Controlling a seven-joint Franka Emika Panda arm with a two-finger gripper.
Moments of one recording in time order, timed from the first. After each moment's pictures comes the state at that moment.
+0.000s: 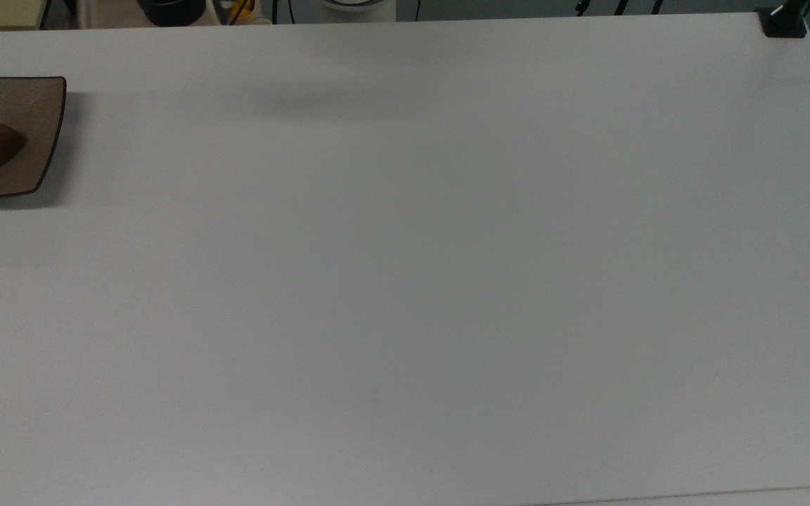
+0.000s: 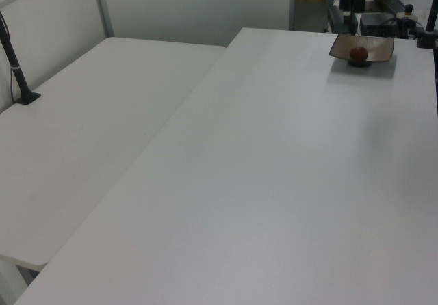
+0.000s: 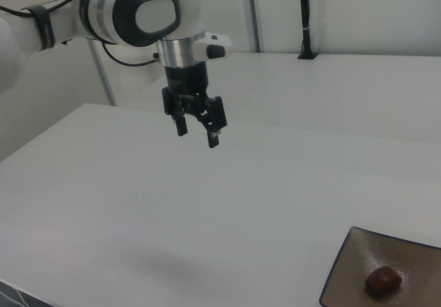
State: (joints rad) arm -0.14 0.02 -0.02 -1.64 -0.03 1.59 -0.03
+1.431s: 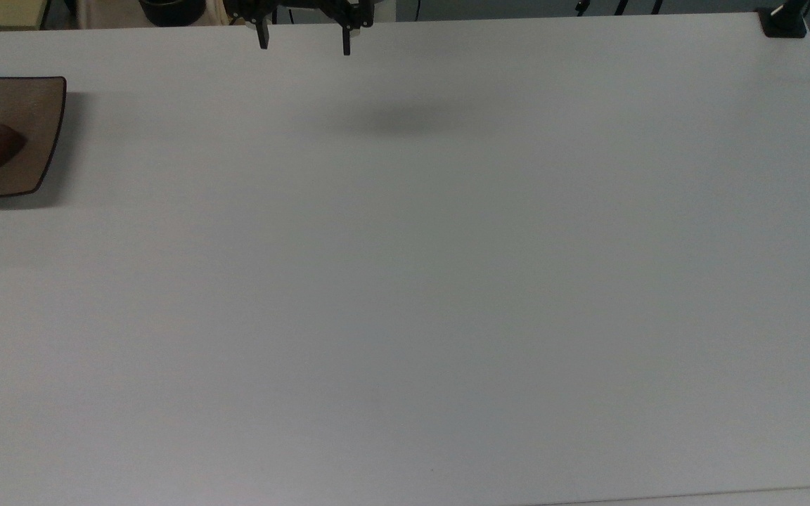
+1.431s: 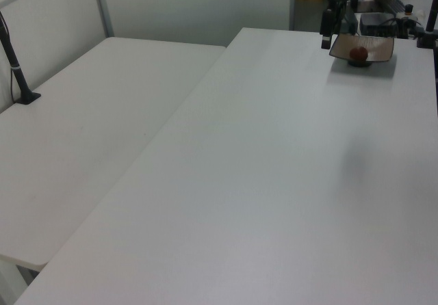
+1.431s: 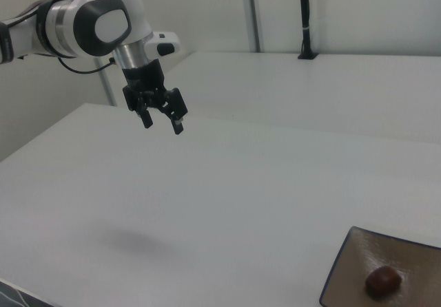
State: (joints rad) arm -0.01 -0.05 0.08 -1.77 -0.04 1.78 0.05
